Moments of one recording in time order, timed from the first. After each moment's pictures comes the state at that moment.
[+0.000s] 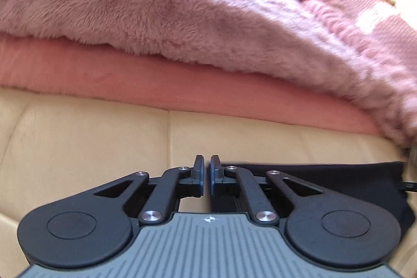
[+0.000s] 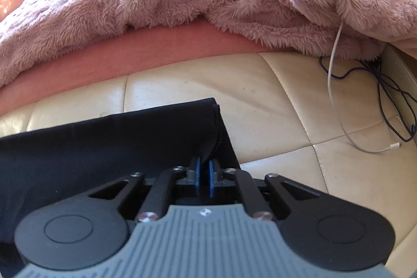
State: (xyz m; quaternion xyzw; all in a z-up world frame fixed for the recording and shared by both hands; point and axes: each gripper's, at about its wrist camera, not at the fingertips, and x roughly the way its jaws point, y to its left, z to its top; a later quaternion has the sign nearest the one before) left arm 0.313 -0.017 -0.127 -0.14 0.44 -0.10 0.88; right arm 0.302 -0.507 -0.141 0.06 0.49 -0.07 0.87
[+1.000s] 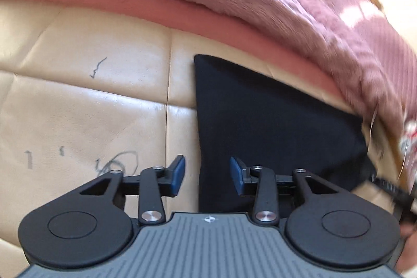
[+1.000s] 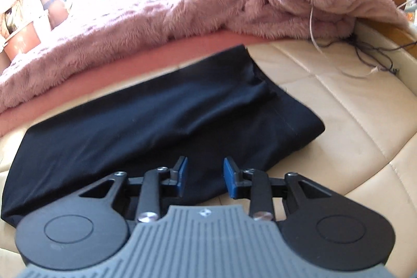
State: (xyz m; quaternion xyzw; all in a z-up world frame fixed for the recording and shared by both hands) left arm 0.207 -0.001 -0.136 -0.21 0.49 -0.13 0.84; right arm 0.149 -0.419 -0.142 0.12 0.38 -0.08 0.91
